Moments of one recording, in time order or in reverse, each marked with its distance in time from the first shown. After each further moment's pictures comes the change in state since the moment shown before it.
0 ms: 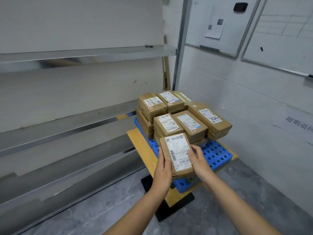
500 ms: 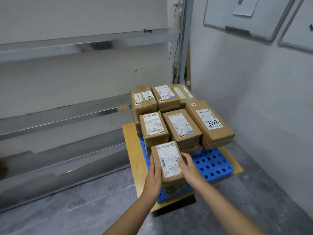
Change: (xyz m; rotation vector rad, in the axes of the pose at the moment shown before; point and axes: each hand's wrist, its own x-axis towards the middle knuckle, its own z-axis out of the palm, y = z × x) left_hand 0.062 -0.041 0.108 0.123 0.255 -0.188; right_hand 0.122 0.064 -0.087 -0.069 -0.304 0.090
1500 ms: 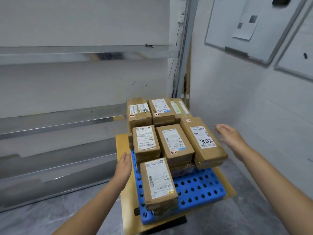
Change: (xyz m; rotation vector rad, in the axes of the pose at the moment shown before) left_hand 0.092 0.034 -0.053 0.052 0.286 -0.107; right_hand 0.071 -0.124 -0.186 -0.135 0.343 -0.223
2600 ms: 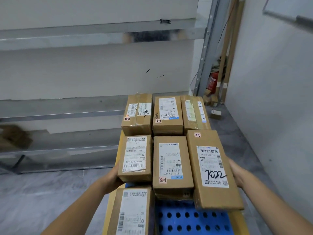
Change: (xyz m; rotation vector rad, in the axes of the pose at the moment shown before) left_hand 0.083 -0.004 0.030 -0.226 -0.377 -0.210; right_hand 0.181 0.116 0.053 0.263 -0.699 0.641
